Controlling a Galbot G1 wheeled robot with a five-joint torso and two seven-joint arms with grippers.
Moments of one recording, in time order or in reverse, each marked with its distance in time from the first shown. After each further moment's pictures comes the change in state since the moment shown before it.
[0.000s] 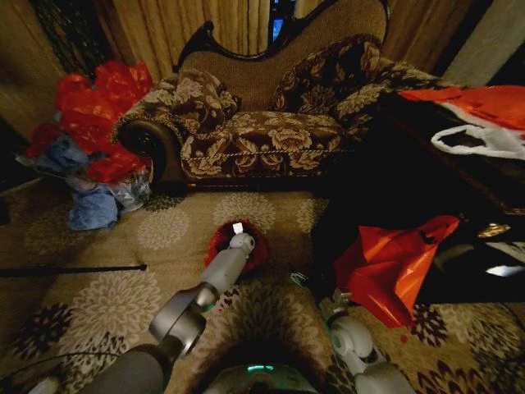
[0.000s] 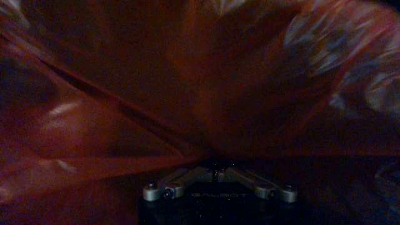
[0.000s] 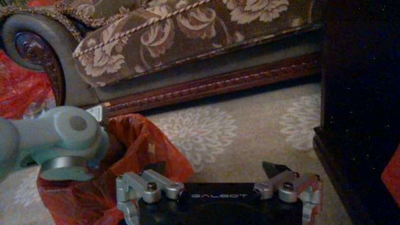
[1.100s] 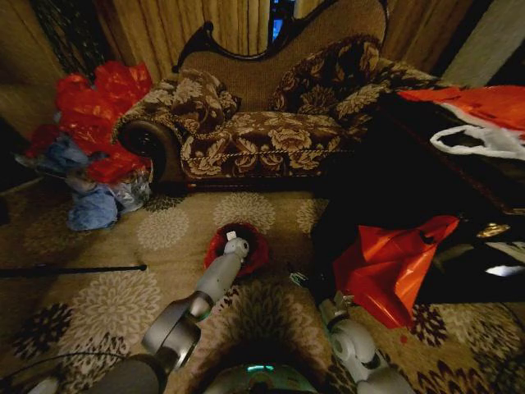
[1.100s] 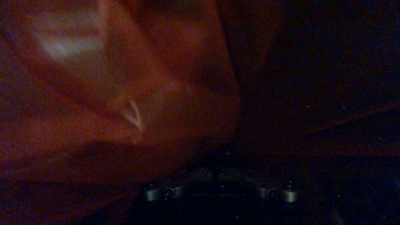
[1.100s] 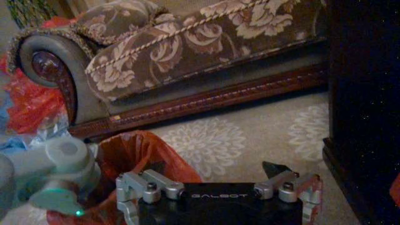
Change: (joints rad) left arm 0.097 0.083 -0.061 -0.151 -0.206 0.215 -0.214; right arm -0.027 -0.003 -0.001 0.064 0.018 0.019 0.008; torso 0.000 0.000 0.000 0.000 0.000
